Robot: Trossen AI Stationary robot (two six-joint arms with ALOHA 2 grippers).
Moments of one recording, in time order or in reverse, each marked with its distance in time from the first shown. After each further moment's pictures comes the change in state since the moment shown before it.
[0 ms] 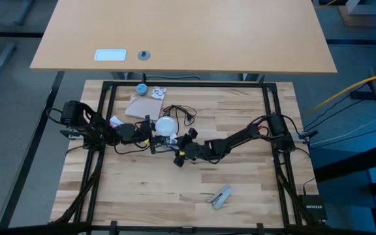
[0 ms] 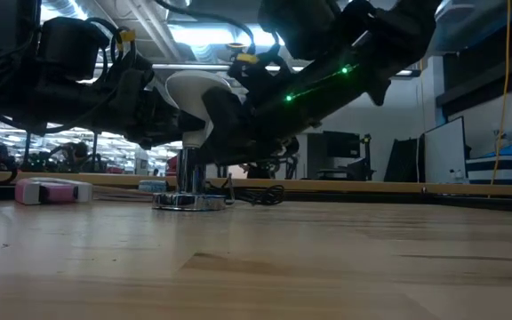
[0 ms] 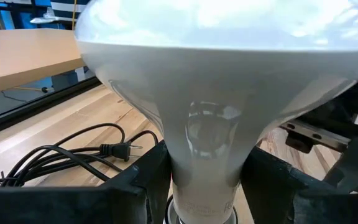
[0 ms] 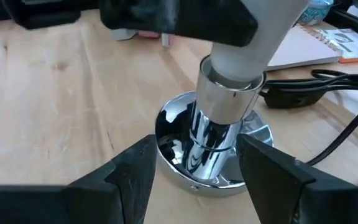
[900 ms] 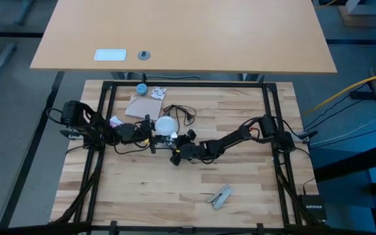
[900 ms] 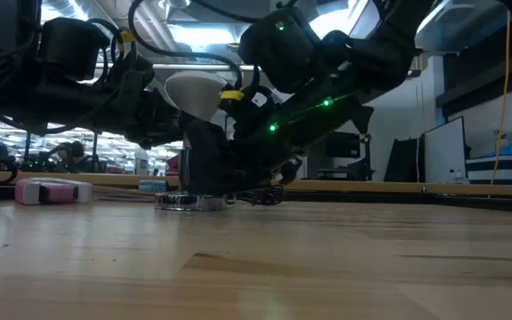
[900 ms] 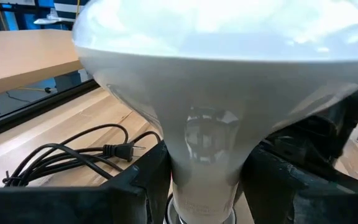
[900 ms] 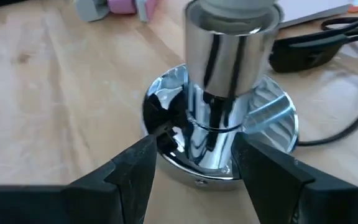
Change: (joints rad) left arm 0.002 0.000 0.000 0.001 -0.002 0.003; right arm -0.024 0.118 0.065 -0.041 0.012 0.161
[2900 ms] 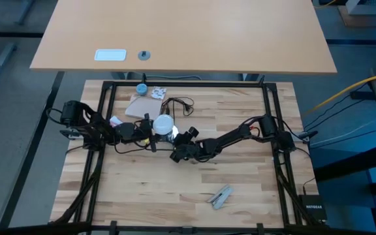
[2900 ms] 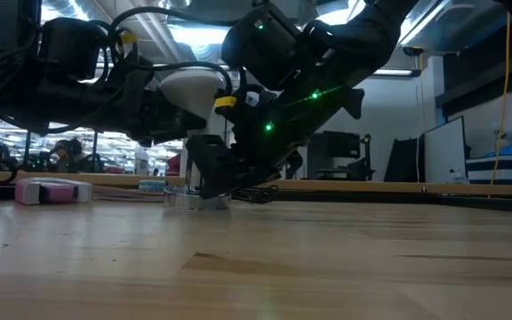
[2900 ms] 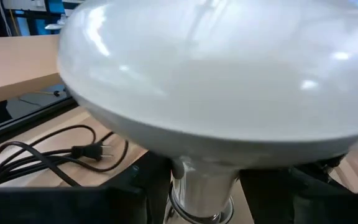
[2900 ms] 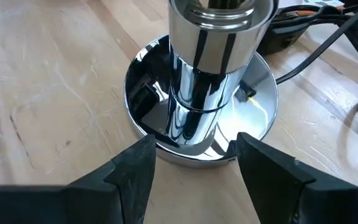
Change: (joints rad) left arm 0.001 -0.002 0.001 0.005 -0.010 0.003; right arm -0.011 -0.003 0.099 -0.267 0.118 -0.016
